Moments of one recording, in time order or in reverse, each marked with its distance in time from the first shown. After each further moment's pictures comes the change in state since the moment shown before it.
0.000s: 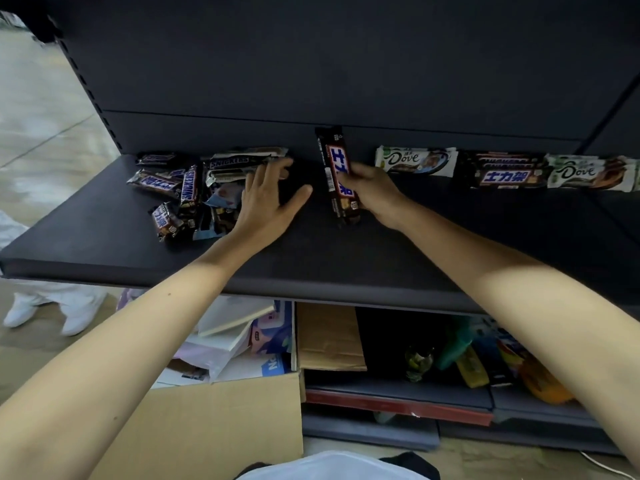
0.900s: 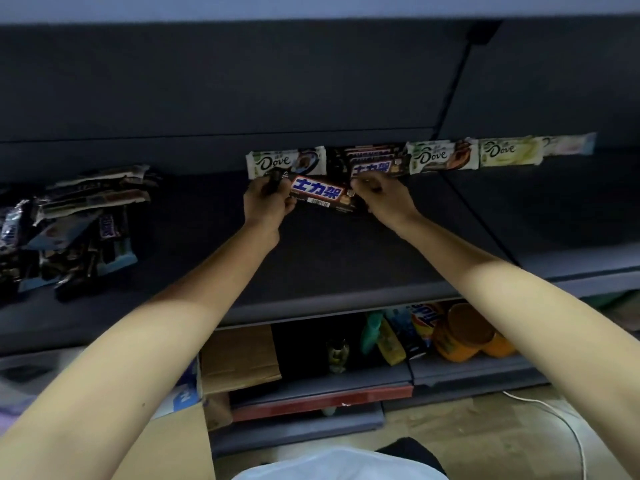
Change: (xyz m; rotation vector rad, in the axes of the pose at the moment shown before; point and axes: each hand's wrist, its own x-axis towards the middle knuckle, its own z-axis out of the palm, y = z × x) left_hand 0.040 0.150 0.148 -0.905 -0.054 -0.631; right_hand -0.063 0.061 -0.194 -0.337 0.364 0.034
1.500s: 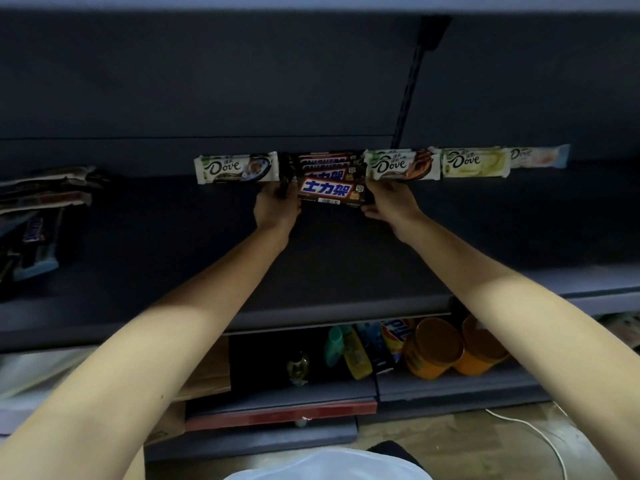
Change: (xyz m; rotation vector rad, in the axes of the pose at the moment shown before) left_hand -0.009 -0.021 0.107 0.244 0.050 0.080; right_hand 0.028 0.054 -0.074 0.394 0.027 0.292
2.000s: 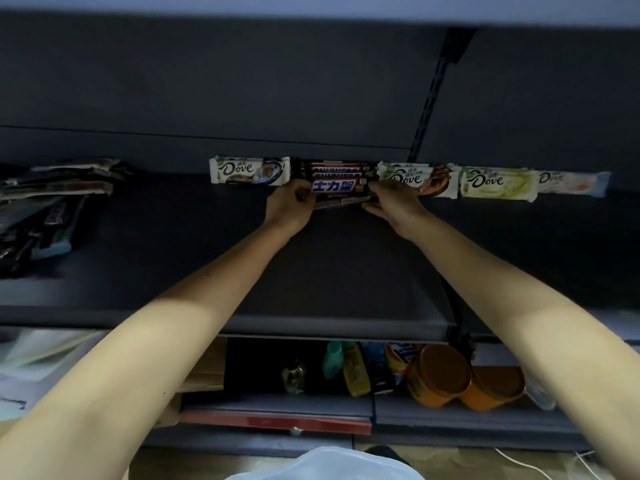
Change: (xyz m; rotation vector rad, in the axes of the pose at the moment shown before) left_hand 0.003 0.012 0.004 0.490 -0.061 0.162; right_hand 0.035 -0.012 -0.002 0.113 -0.167 0.007
